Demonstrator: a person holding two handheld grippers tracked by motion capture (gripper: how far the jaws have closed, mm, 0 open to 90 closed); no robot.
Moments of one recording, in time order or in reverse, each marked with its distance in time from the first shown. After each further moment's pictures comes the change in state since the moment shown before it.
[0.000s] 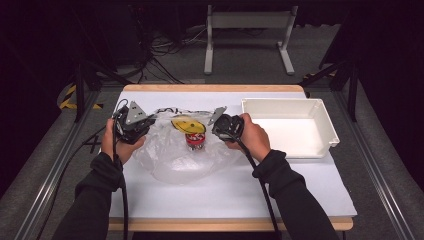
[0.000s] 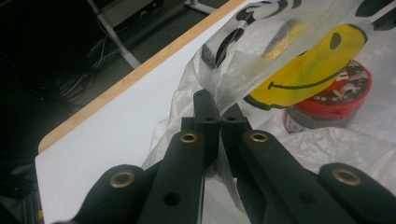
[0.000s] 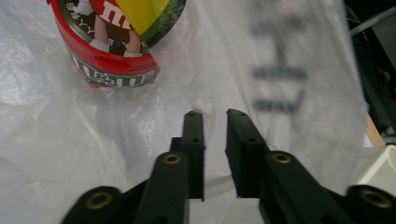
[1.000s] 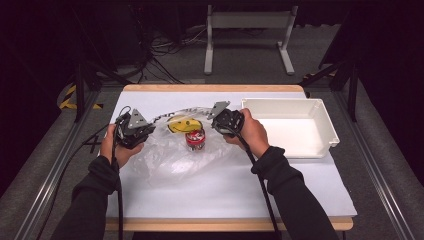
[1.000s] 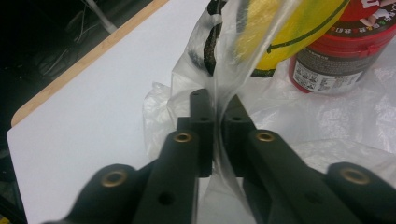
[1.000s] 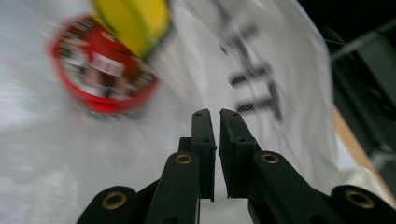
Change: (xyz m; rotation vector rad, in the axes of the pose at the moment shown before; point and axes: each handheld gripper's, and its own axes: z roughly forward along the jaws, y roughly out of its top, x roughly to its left) left arm 0.001 -0.026 0.020 0.115 -0.059 0.026; right arm -0.006 0.009 -0.011 -0.127 0.028 0.014
